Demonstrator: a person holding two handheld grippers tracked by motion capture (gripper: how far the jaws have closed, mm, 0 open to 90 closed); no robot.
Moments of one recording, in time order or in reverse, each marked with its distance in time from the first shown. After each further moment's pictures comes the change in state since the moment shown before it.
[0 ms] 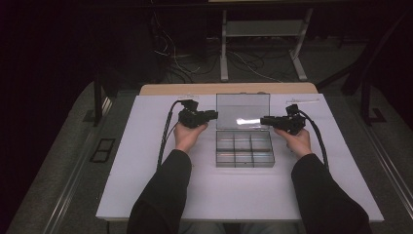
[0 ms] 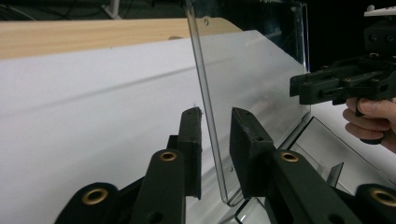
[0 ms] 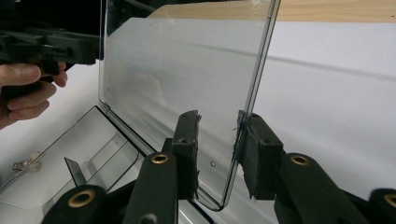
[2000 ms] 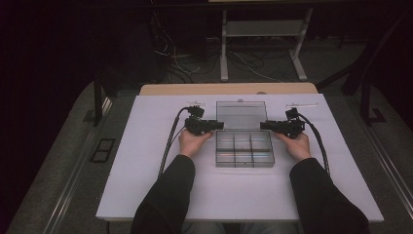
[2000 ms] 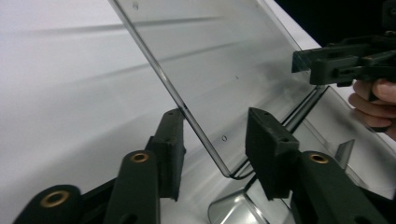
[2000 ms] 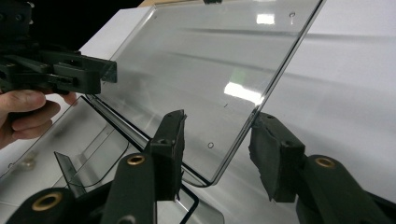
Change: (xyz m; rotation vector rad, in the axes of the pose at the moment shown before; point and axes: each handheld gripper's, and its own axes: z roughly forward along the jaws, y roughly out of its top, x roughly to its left) left arm 0.002 -0.021 0.026 0.118 -0.018 -0.084; right arm -0.008 -0.014 0.005 0.034 -0.013 0.080
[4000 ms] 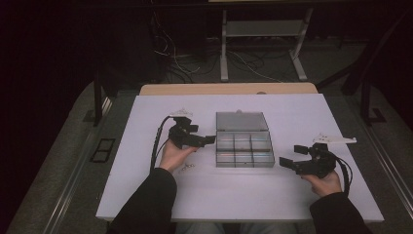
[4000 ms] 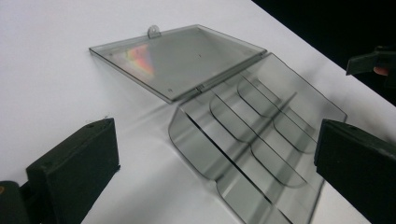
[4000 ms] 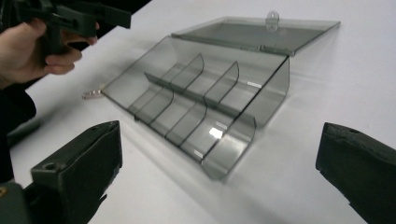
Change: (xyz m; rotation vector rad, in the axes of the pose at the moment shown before) left arm -0.037 -0.026 -0.076 -0.003 -0.002 0.143; right arm 0.078 -0.079 -0.106 -0.055 -0.037 -0.121
